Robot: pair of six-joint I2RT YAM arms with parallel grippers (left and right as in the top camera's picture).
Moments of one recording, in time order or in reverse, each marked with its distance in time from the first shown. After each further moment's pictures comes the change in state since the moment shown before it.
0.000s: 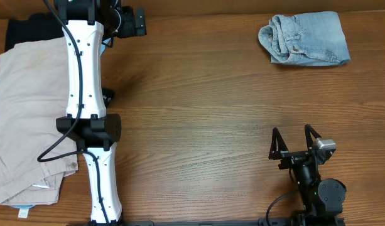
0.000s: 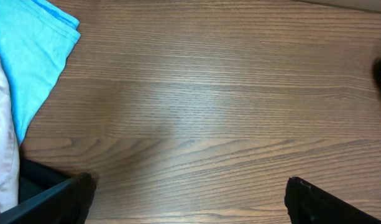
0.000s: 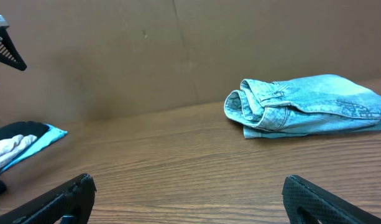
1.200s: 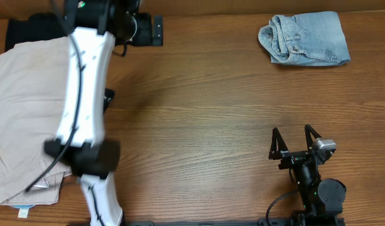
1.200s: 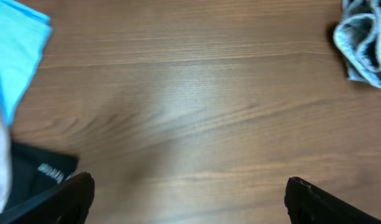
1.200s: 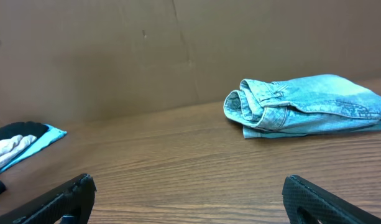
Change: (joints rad) left arm -0.116 -0.398 -0.480 0.144 -0.039 0.000; right arm 0.000 0.000 0.000 -0.001 0.000 0.000
